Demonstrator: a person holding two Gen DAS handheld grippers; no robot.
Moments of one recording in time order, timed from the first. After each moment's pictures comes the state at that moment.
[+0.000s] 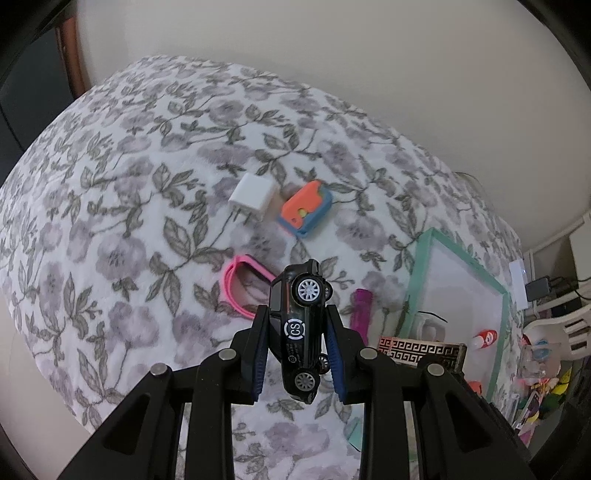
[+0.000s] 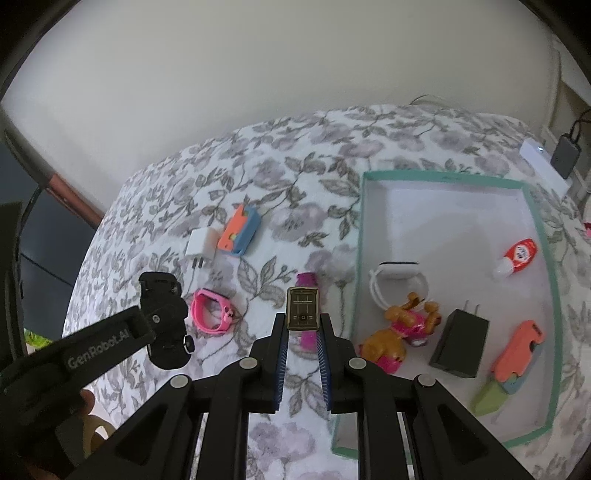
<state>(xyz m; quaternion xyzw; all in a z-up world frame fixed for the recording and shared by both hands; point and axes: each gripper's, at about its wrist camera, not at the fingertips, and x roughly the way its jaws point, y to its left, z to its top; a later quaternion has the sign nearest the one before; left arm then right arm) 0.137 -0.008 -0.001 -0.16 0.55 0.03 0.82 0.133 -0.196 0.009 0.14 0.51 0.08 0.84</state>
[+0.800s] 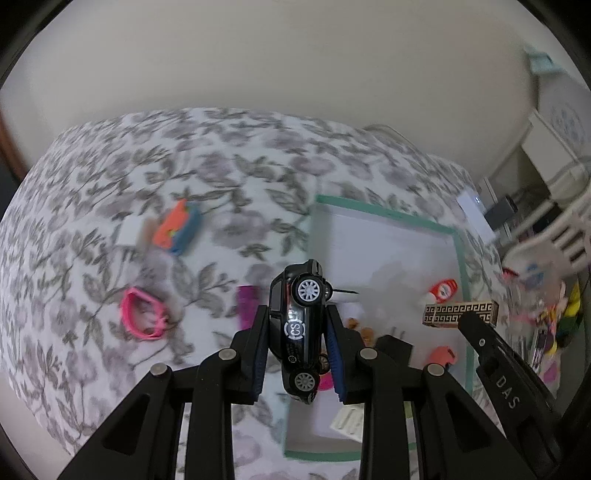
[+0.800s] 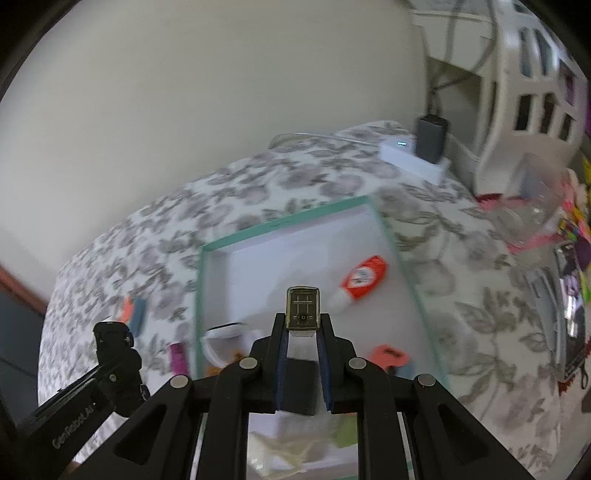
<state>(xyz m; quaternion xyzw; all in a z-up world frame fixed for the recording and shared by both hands) 0.142 -0.132 0.012 -0.04 0.53 -0.08 0.84 0.116 -0.330 0.009 0.19 0.46 -0.12 0.86</state>
